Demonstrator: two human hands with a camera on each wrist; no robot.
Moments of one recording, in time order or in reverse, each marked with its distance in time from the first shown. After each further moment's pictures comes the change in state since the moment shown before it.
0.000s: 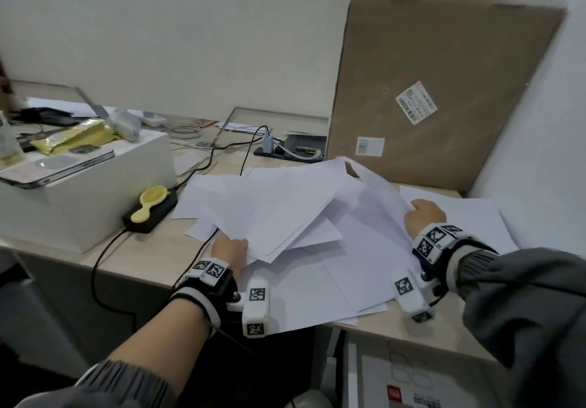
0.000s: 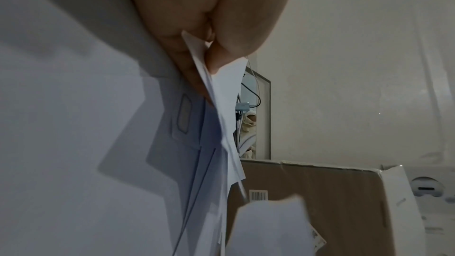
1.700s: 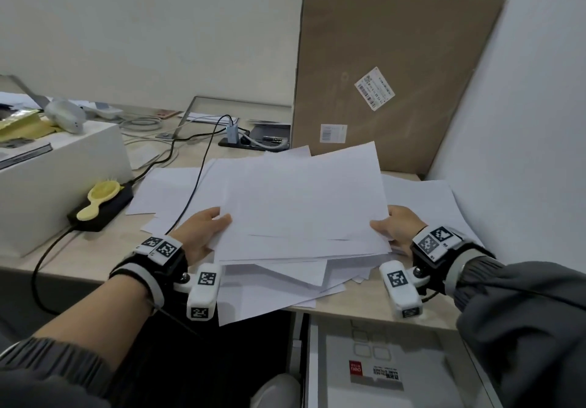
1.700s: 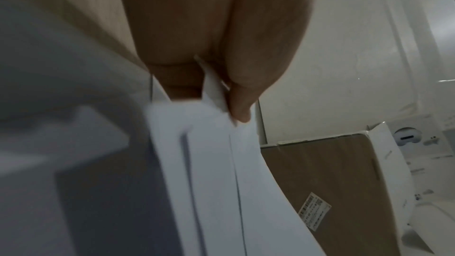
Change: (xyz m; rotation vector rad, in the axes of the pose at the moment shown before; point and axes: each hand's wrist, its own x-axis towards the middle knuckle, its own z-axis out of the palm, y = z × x) left_hand 0.003 0.019 0.004 -0.373 -0.372 0.142; right_hand 0.004 0.068 0.004 0.477 -0.313 0.138
